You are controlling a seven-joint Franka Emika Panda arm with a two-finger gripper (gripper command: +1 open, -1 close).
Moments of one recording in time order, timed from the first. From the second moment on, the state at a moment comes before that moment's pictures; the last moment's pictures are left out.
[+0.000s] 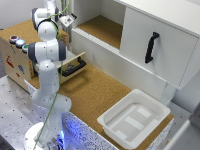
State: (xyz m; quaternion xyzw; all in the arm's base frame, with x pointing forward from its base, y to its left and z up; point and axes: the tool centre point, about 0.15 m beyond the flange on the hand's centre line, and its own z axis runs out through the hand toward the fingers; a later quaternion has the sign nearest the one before) arm 0.397 0.442 0.452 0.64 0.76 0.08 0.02
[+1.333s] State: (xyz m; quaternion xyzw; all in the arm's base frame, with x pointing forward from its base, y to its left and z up) arm 0.278 0.434 0.497 0.67 0.74 0.05 0.04
